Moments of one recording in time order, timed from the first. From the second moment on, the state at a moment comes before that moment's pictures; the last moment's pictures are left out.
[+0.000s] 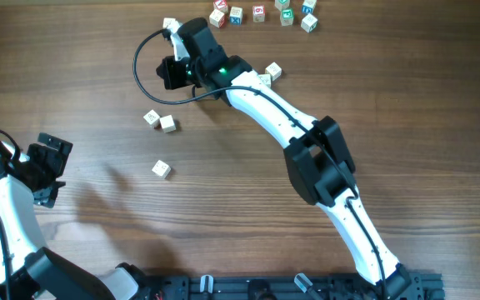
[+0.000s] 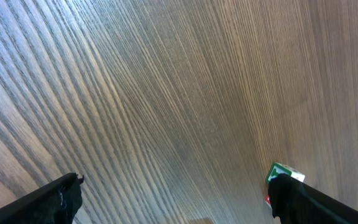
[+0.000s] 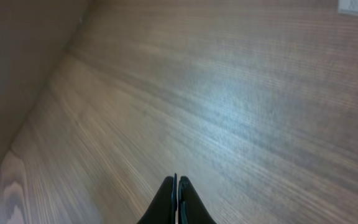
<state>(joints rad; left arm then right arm) 0.72 1.42 0.95 -0.73 0.27 -0.53 0.68 2.55 2.23 -0.35 -0.40 0.44</state>
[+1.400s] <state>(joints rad) 0.72 1.42 0.95 -0.73 0.27 -0.53 0.79 2.64 2.25 -0.43 -0.21 0.43</state>
